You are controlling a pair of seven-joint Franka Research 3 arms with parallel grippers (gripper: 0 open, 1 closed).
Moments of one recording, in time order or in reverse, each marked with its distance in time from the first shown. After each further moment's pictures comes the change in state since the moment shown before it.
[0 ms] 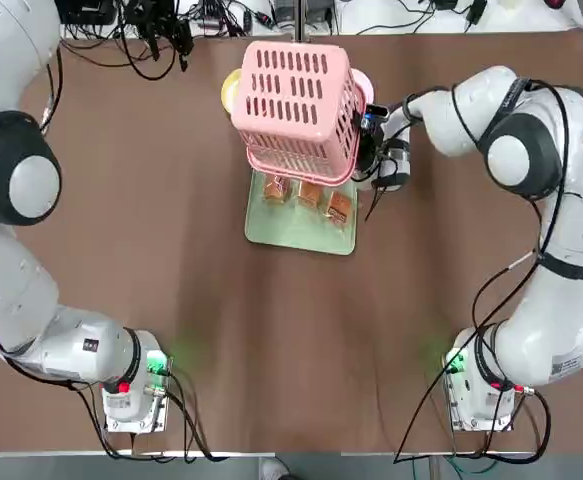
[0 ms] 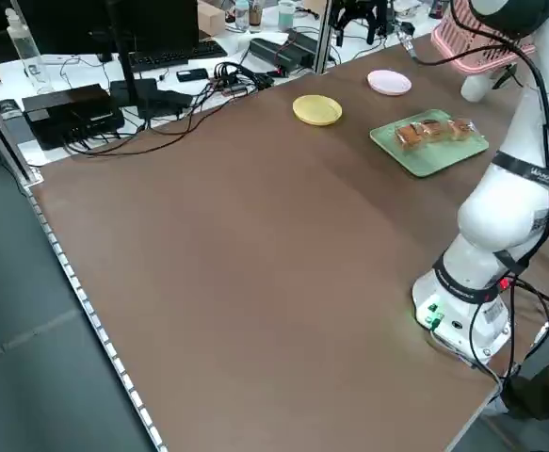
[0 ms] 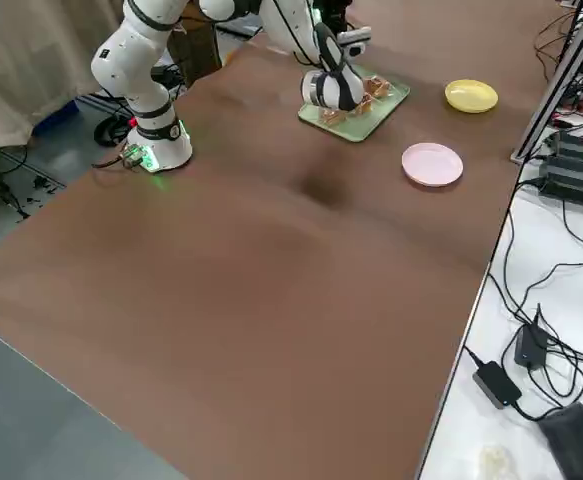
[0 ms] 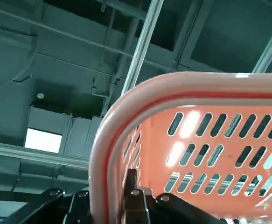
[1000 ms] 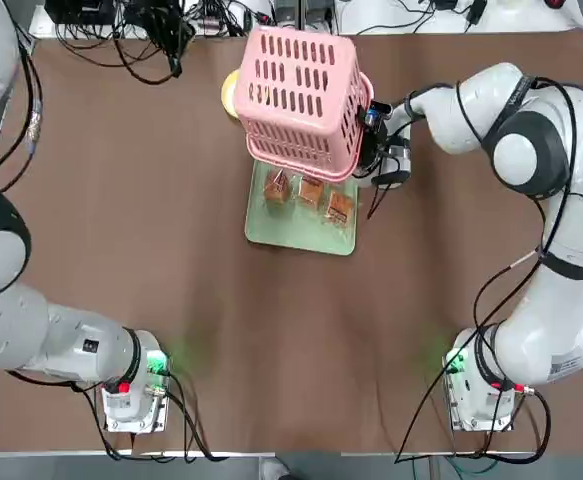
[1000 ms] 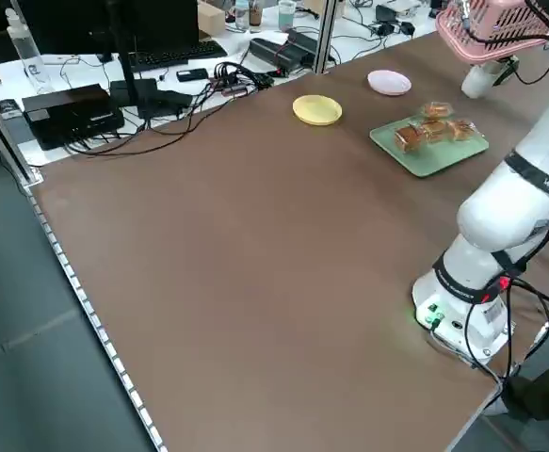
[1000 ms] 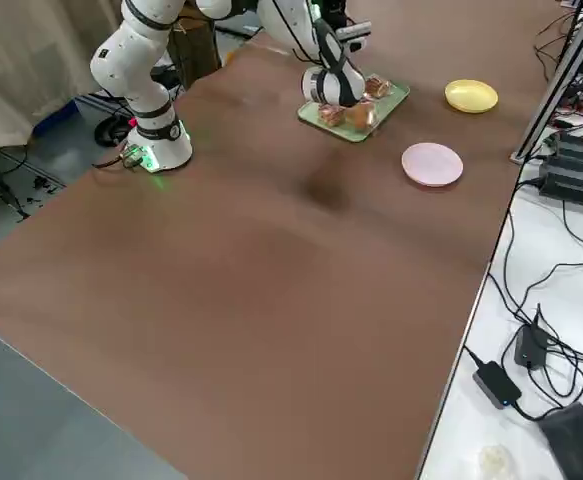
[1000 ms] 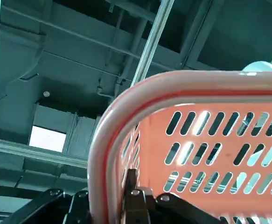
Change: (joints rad) left arm -0.007 -0.228 -0.160 0.012 -0.117 -0.252 -0.047; right arm -0.028 -0.017 0.027 -0.015 -0.001 -0.002 -0.017
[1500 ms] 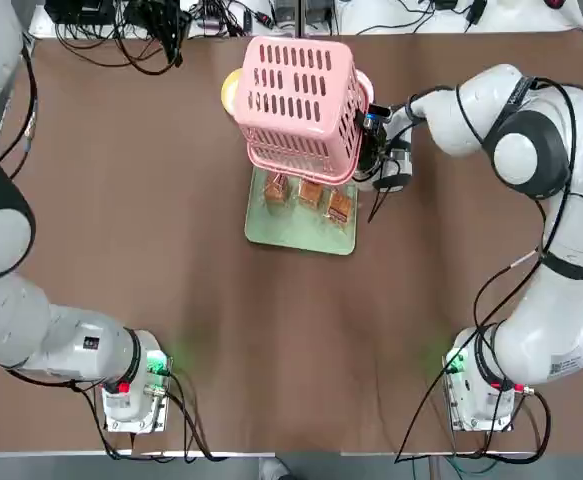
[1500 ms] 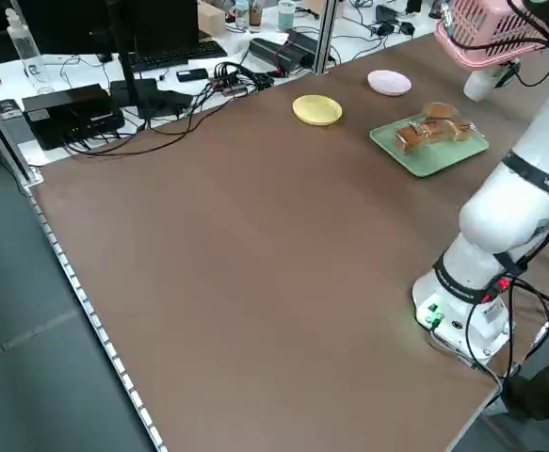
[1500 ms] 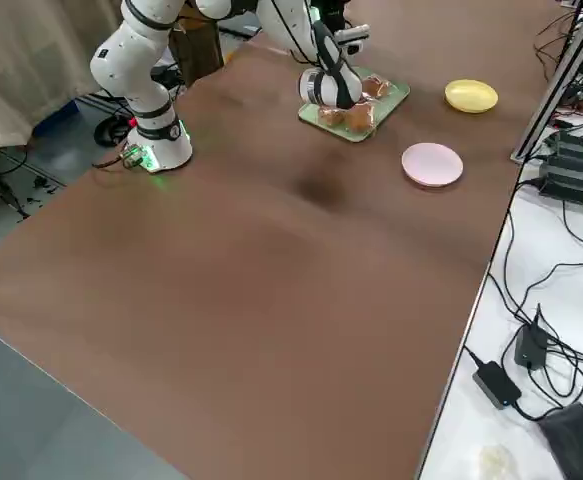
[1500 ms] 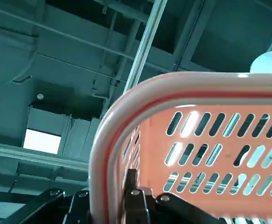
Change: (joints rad) left arm 0.051 0.067 0.021 -0.008 0.000 0.124 0.001; right arm -0.011 -0.005 0.000 -0.020 -0.002 0.022 0.018
